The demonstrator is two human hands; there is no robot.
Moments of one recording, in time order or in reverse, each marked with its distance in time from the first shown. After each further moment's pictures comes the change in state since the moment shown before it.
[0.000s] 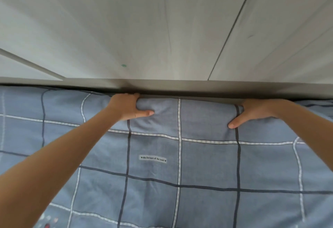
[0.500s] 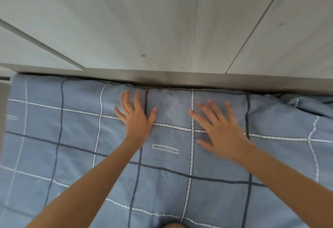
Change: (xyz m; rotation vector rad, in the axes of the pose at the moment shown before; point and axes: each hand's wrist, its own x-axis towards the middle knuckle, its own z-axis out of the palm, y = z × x) left_hand -0.064 0.030 0.075 -0.394 0.559 -0.336; right_hand 0.011 -0.062 0.141 -0.754 0.948 -0.561
